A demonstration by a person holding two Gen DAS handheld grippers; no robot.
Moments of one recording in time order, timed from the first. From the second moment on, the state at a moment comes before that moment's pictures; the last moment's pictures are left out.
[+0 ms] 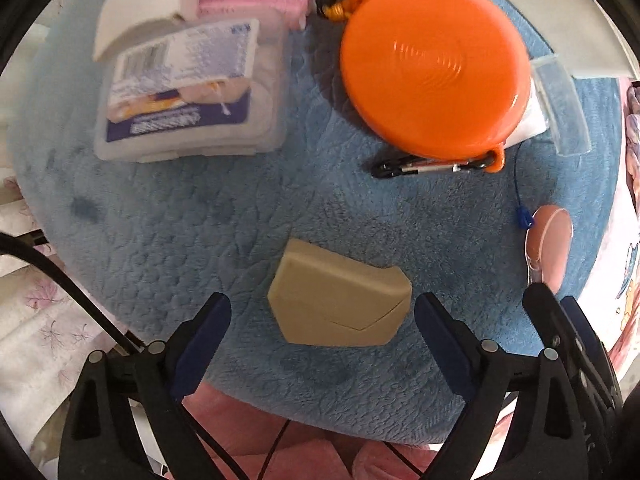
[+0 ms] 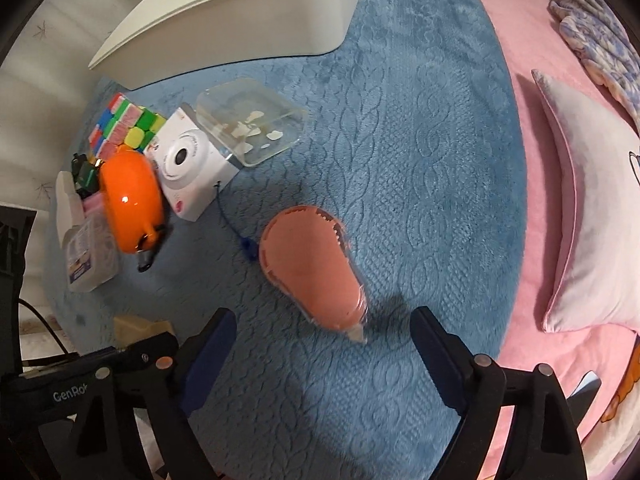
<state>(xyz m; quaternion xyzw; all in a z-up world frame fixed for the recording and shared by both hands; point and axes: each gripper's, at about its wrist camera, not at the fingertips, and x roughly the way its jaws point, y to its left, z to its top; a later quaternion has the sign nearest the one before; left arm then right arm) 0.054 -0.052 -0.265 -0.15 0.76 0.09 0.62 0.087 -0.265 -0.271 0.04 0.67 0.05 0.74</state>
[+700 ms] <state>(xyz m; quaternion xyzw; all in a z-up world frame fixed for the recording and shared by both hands) 0.071 -0.074 -0.256 -0.12 0.77 0.09 0.62 0.101 -0.246 -0.283 -0.01 0.64 0.08 0.76</state>
